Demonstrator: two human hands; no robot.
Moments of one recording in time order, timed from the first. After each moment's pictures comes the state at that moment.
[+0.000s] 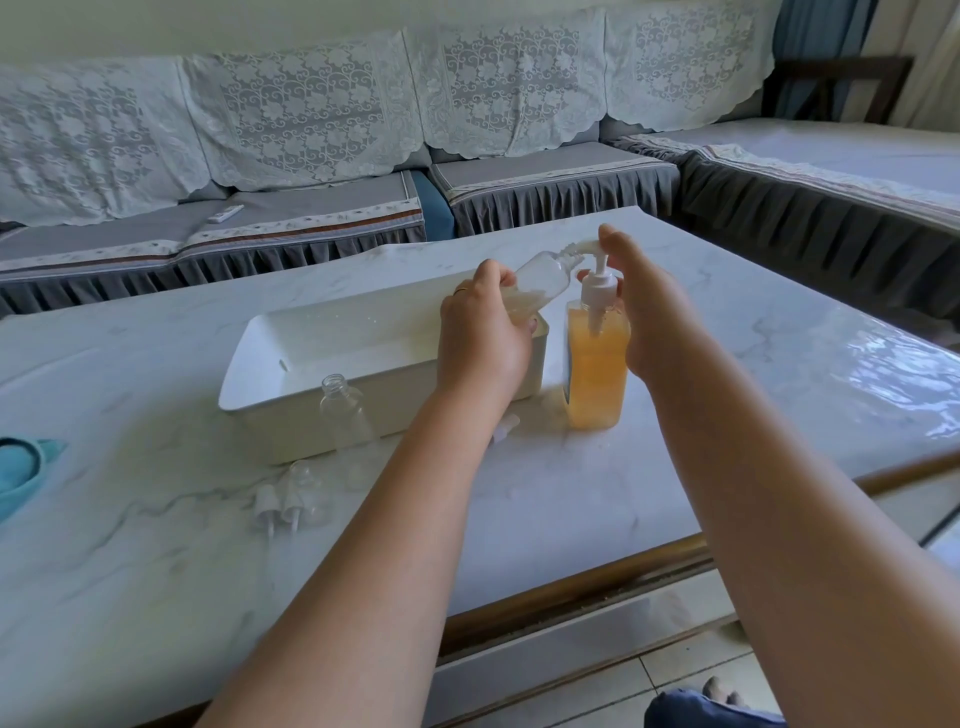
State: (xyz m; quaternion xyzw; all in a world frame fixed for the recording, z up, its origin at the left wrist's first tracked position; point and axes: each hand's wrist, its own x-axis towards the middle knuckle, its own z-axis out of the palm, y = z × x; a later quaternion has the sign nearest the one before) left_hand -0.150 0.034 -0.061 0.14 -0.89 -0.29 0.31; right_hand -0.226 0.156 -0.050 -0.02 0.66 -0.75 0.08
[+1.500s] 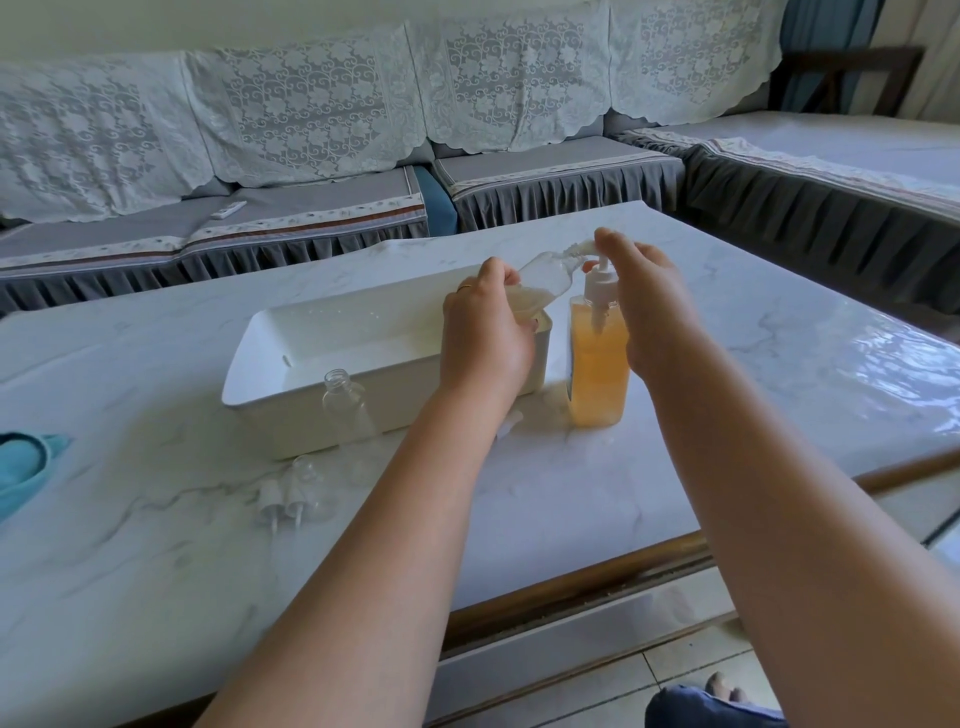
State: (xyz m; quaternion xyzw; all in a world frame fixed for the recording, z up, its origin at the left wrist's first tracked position) left_hand -0.148 0.036 -0.062 0.15 -0.90 -0.27 0.31; right_hand -0.214 0.154 -0.046 -0.04 0.66 -0.75 0.03
